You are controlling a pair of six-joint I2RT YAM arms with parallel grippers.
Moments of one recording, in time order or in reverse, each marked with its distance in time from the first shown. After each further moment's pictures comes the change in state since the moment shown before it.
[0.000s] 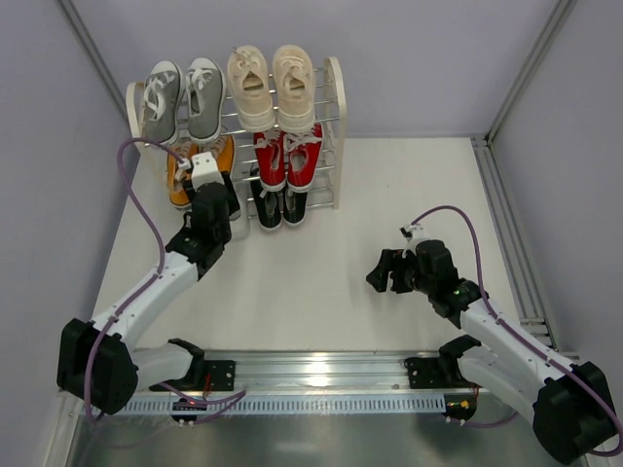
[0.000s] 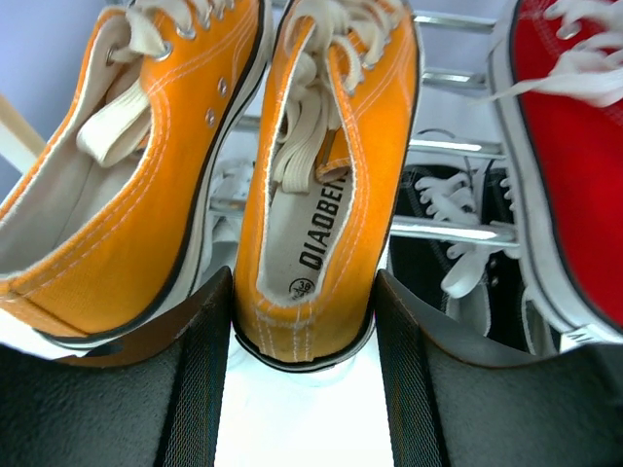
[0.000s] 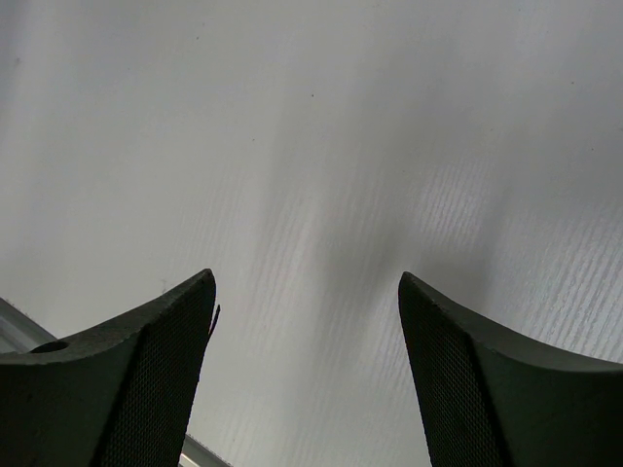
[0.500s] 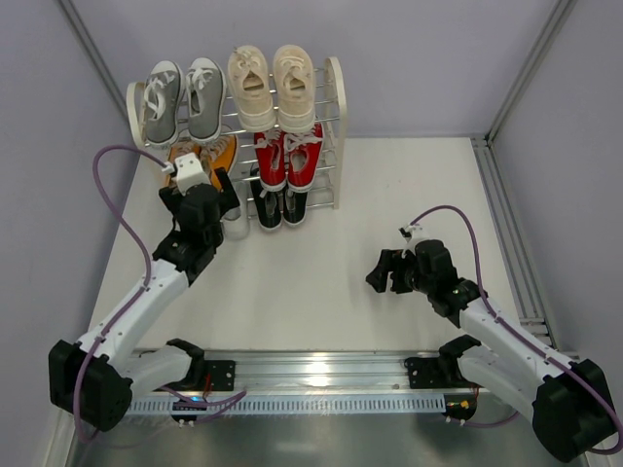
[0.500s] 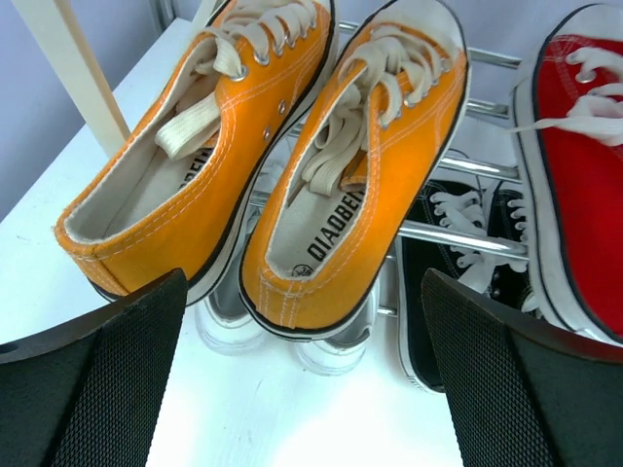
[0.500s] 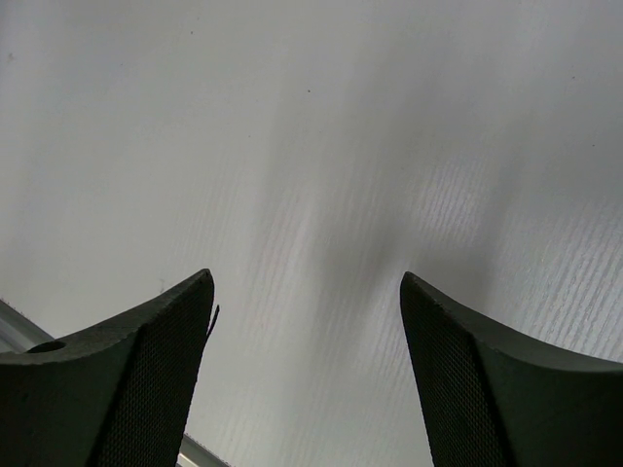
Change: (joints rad) left arm 0.010 -0.091 0.009 -0.114 -0.039 -0.076; right arm 0.000 0.012 0.000 0.000 0.000 -0.002
